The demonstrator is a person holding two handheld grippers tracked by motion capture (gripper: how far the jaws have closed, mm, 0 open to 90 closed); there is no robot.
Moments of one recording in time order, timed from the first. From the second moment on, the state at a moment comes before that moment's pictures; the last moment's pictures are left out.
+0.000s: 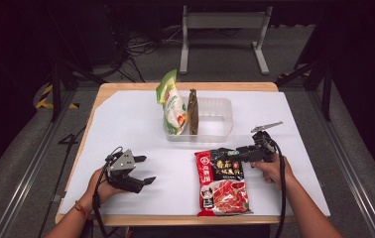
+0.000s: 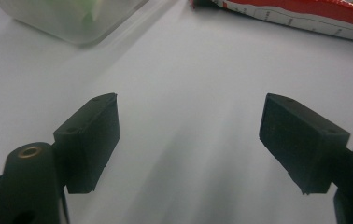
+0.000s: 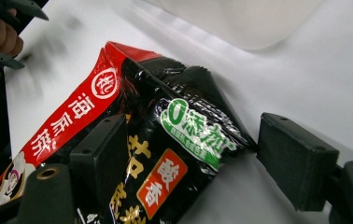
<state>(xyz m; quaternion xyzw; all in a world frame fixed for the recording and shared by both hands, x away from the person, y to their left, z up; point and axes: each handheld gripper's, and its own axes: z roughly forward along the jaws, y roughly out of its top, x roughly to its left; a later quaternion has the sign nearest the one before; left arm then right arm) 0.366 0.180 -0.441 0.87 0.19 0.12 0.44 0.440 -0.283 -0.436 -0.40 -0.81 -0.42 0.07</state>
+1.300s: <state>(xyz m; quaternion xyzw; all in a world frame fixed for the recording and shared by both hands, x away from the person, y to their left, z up) 0.368 0.187 -0.437 0.86 0.19 0.13 0.45 0.411 -0.266 -0.386 -0.29 -0.82 -0.50 0.00</state>
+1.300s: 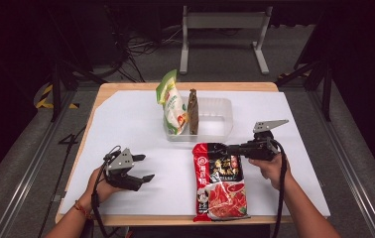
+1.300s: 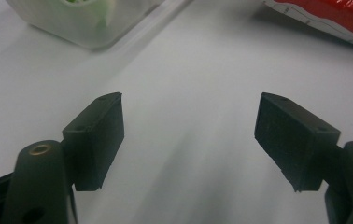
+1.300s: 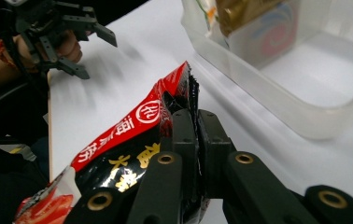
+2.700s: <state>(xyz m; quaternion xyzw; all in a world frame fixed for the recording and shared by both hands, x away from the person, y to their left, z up) 0.373 0.205 -0.440 0.82 0.27 0.20 0.47 0.361 -0.271 -0.292 -0.27 -0.77 -0.55 -0.19</state>
